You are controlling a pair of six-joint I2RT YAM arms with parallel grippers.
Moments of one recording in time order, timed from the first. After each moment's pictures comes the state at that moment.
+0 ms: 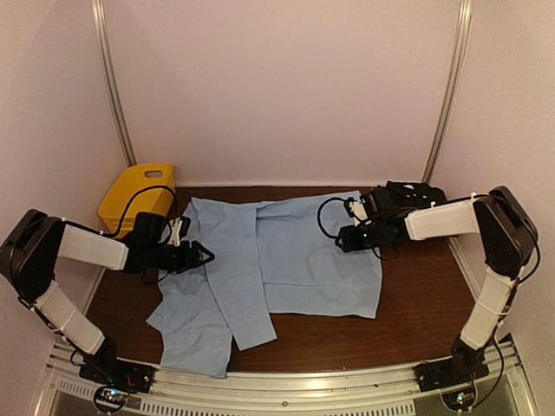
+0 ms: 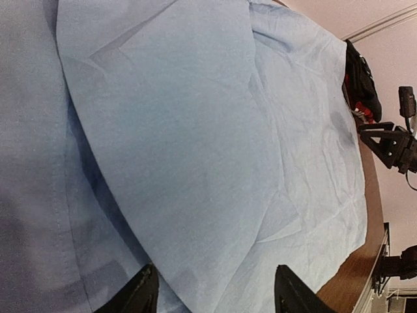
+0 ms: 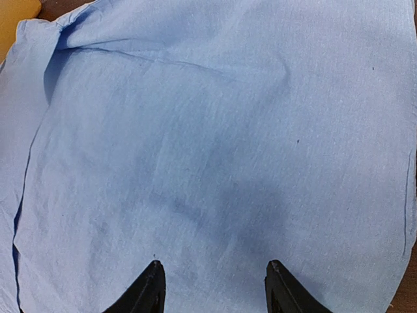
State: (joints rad) left arm -0.32 1.56 0.61 0.24 0.49 -0.49; right arm 0.48 1.79 1.04 -0.06 -0.09 0.26
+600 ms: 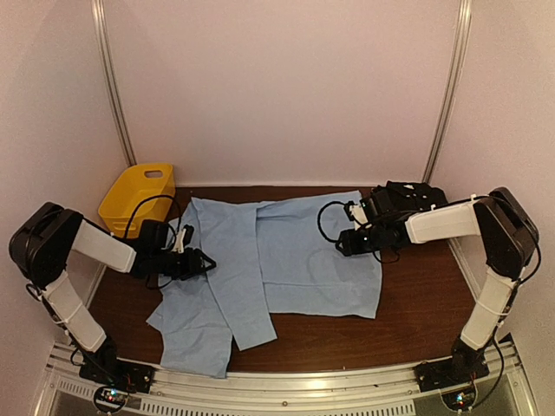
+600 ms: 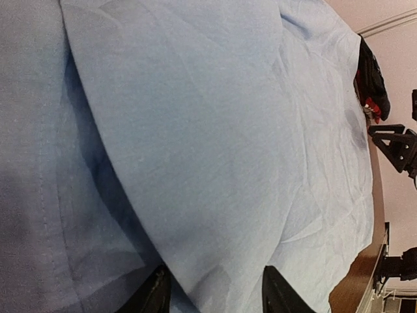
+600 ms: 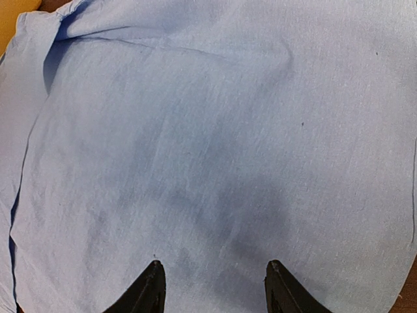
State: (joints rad) left arm -0.32 1.67 0.59 0.34 0.50 -0.52; right arm 0.49 1.78 1.00 -0.05 -0.09 0.27
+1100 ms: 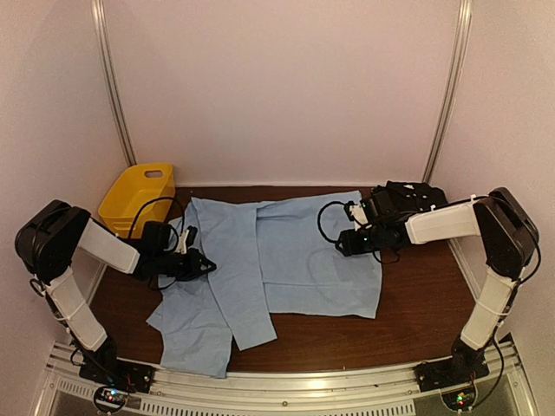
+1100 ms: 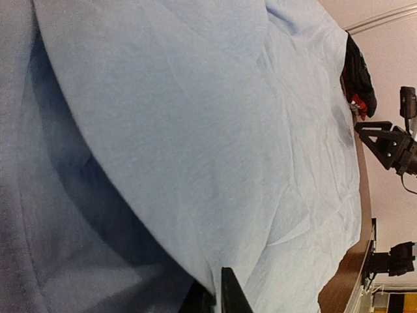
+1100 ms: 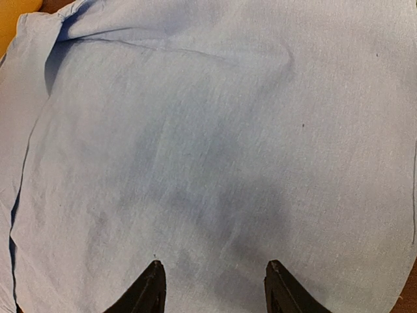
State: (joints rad) left arm -0.33 1.72 0.59 0.42 0.56 -0.56; right arm 0.49 1.78 0.99 -0.03 -0.09 0.27
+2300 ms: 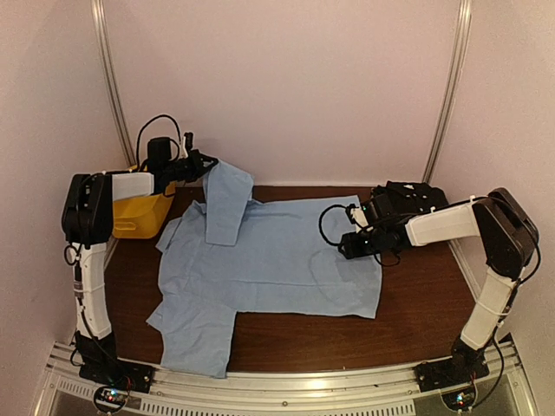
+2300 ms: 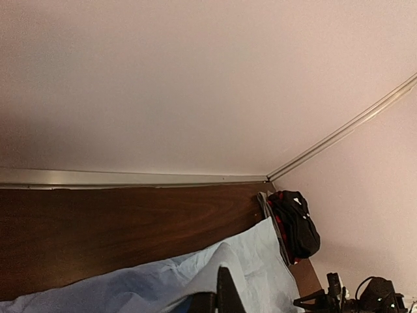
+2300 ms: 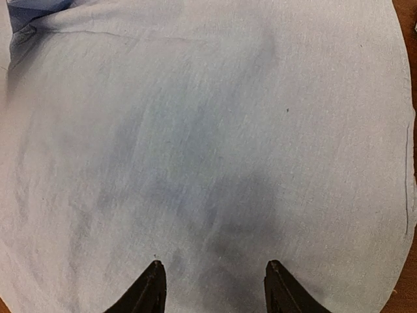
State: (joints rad) left arm -0.15 2.21 1.69 0.30 0.70 -0.67; right arm 0.49 1.78 0.97 -0.03 -0.05 0.26
